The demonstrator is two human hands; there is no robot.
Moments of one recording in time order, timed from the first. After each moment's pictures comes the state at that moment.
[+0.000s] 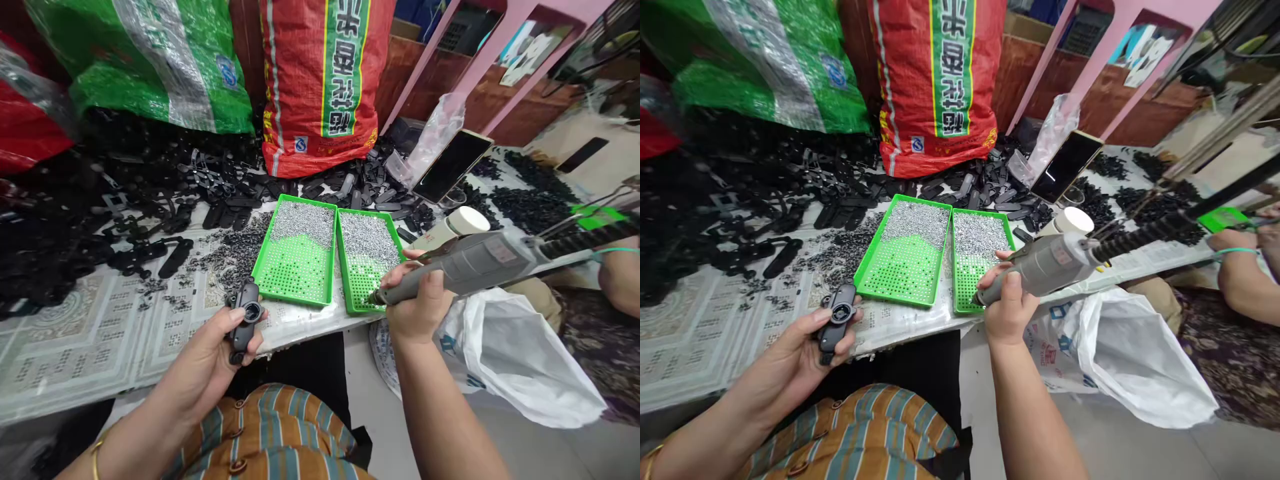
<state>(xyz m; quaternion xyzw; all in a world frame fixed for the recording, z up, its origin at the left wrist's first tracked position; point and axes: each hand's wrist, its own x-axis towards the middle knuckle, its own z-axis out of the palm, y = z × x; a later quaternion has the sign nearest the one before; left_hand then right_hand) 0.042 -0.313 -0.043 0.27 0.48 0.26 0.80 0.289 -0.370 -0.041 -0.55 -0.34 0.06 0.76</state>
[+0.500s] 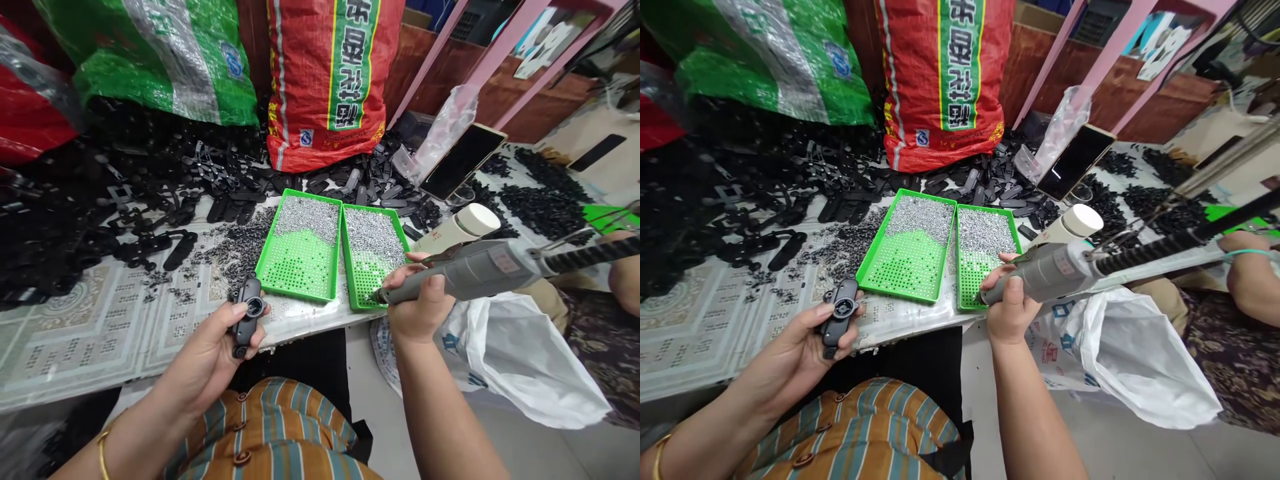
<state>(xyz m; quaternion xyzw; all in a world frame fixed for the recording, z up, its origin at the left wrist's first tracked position) 0.039 -0.313 -0.044 0.26 0.47 0.27 0.80 0.288 -0.371 -0.050 -0.53 -0.35 0.07 0.77</state>
